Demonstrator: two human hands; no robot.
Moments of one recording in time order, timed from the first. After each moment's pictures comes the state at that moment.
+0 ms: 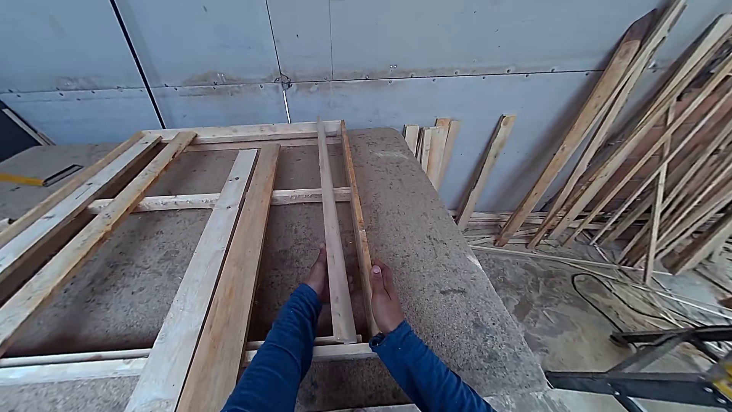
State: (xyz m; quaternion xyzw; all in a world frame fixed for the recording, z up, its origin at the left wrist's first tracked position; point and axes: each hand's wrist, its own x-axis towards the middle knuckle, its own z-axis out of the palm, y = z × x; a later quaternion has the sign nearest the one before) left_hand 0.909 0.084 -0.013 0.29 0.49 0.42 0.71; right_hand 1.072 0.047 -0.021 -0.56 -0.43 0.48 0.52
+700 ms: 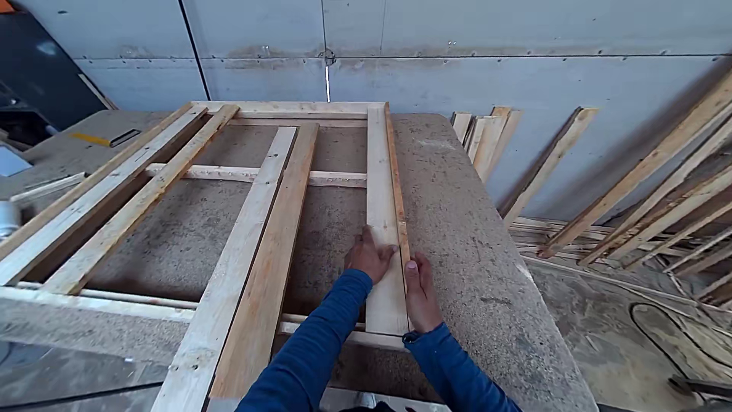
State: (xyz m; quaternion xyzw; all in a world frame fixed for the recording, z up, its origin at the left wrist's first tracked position) left_hand 0.935 0.080 0.027 0.60 0.73 0.19 0.27; right_hand 1.066 0.030 -0.012 -0.59 -0.49 0.42 0.49
